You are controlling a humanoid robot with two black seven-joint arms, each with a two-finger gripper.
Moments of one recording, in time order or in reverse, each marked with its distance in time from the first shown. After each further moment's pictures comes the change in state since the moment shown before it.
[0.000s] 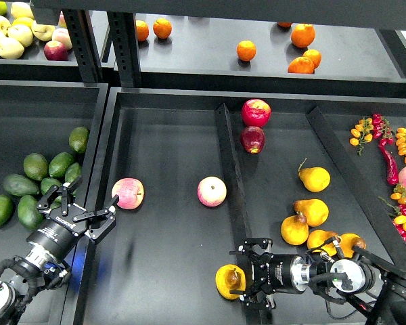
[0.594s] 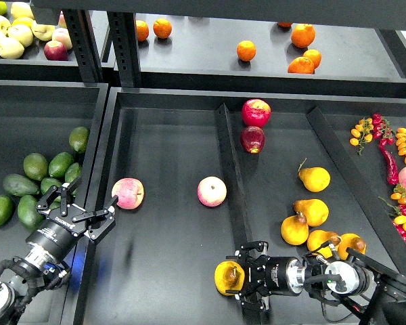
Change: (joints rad) left arm 0.002 0.000 -0.003 0.002 0.000 0.000 0.000; right arm -0.008 0.045 0.005 -0.039 0.001 -0.001 0.000
